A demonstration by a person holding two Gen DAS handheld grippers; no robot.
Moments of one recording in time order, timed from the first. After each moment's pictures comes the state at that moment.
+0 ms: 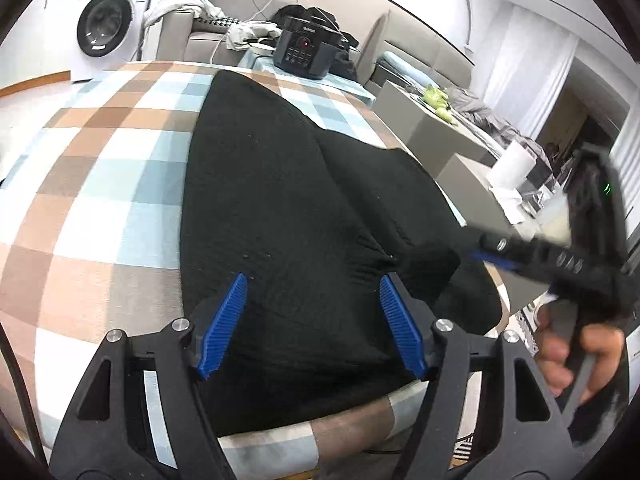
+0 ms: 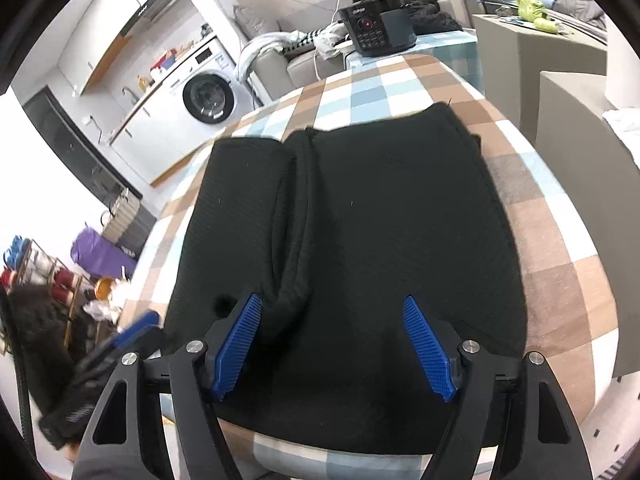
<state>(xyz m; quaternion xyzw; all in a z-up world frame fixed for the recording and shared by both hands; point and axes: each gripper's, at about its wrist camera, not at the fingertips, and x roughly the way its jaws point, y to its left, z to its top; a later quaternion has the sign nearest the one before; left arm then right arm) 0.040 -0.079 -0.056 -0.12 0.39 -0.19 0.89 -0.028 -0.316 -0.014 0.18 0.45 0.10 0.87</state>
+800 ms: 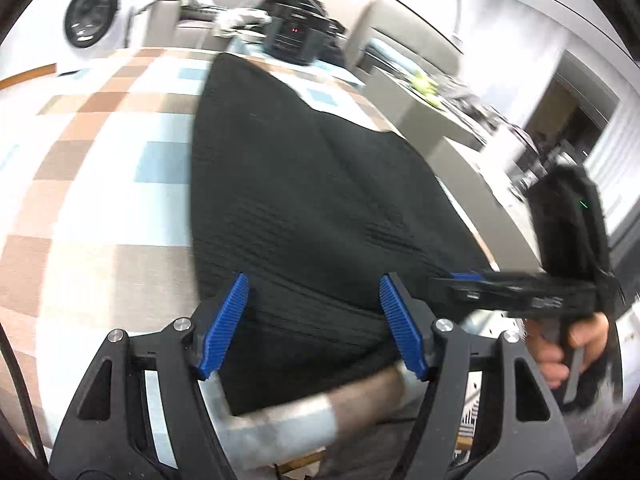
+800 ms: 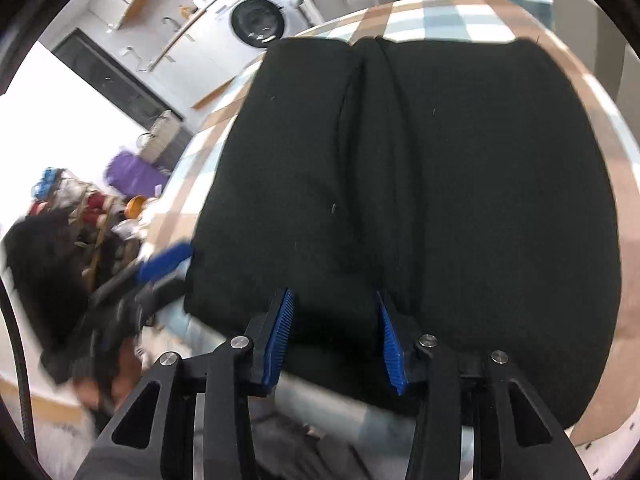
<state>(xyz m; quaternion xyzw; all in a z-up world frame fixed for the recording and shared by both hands) 0.026 -0.023 -0.068 -0.13 0.41 -0.20 0.88 -0.031 -0.286 -0.054 0.16 0.54 0.24 0.79</state>
